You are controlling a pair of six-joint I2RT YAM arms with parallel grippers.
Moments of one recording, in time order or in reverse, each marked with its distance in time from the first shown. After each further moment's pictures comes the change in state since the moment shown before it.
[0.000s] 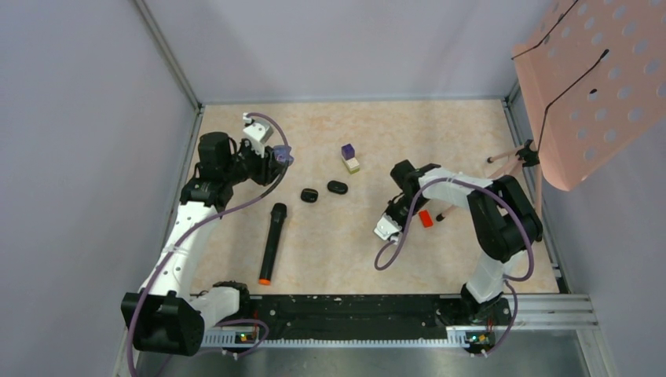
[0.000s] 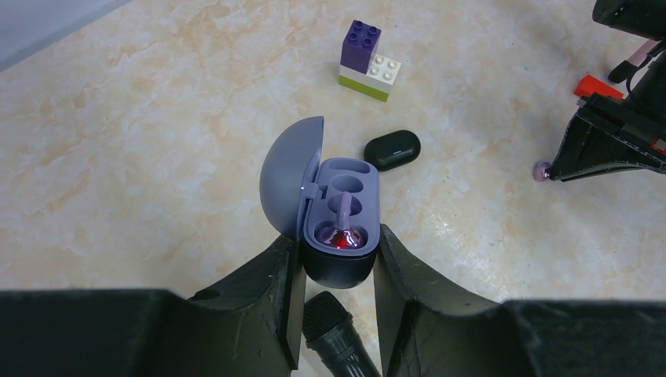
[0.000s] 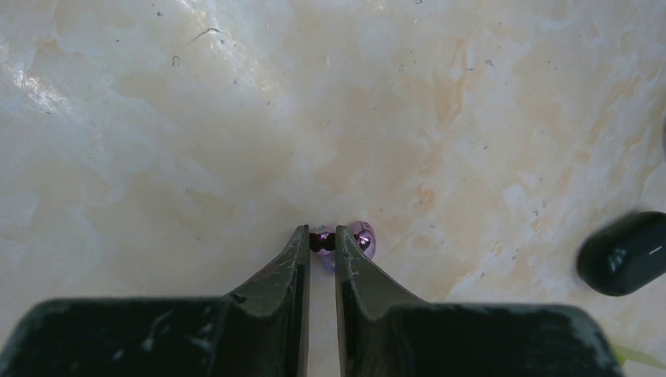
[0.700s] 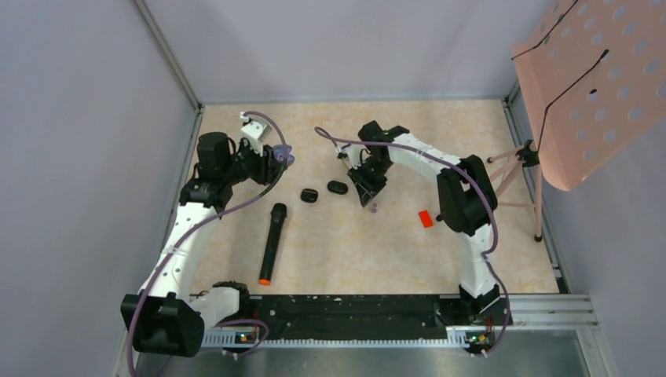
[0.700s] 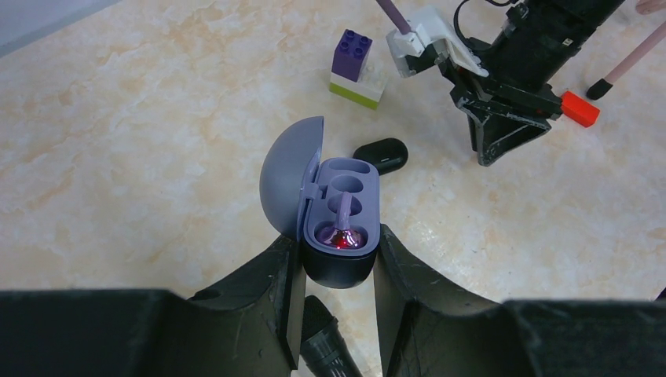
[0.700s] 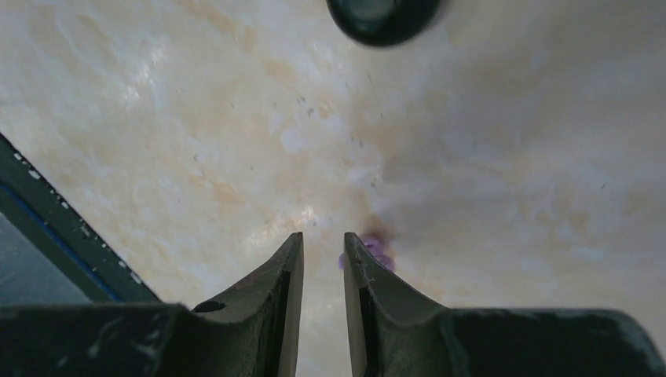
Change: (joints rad) left arm 0.004 -0.007 -0.001 0.007 0.010 -0.053; right arm 0.071 0.329 0.658 -0.105 0.245 1.782
